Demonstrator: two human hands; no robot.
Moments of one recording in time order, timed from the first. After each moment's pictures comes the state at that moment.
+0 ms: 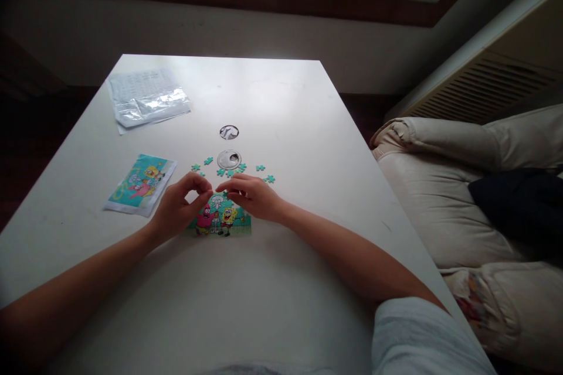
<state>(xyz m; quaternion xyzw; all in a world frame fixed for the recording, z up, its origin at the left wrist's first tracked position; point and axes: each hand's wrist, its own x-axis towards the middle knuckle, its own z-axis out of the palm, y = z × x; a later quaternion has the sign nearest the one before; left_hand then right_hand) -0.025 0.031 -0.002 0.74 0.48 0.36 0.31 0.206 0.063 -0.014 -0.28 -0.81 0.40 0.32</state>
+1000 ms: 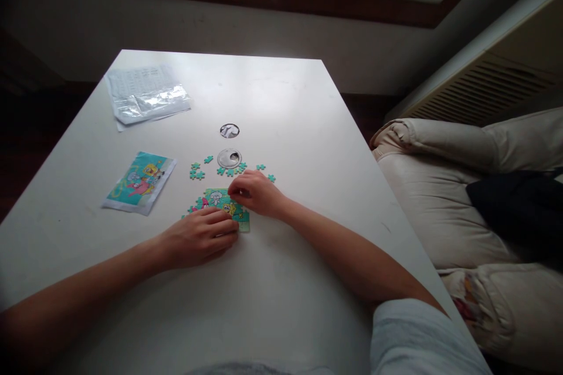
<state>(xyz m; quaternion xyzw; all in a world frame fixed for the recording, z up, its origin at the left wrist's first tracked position) -0.005 0.001 0.001 0.98 0.15 0.10 0.03 0.211 0.073 -0.024 -0.30 -0.87 0.28 0.27</state>
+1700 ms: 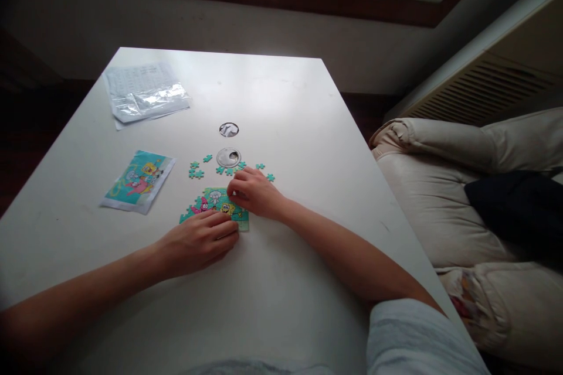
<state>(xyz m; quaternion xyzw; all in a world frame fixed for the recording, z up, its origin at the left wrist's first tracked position) 0.001 -0.012 0.004 0.98 0.19 0.09 0.03 0.210 0.070 -0.020 -0.31 -0.90 0.21 0.21</state>
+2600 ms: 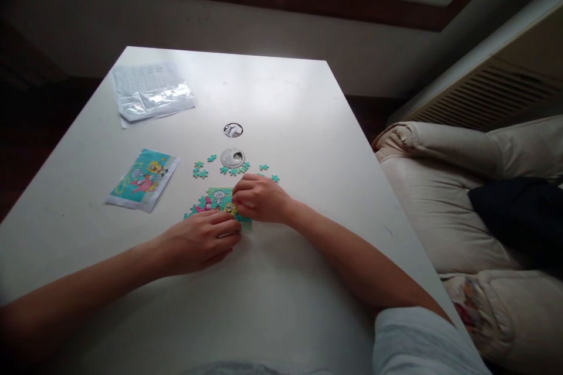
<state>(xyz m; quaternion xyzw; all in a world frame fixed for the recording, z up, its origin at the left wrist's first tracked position) -0.006 -0.008 0.010 0.98 0.18 0.07 0.09 0.214 0.066 -0.009 -0.19 -0.93 0.21 0.24</state>
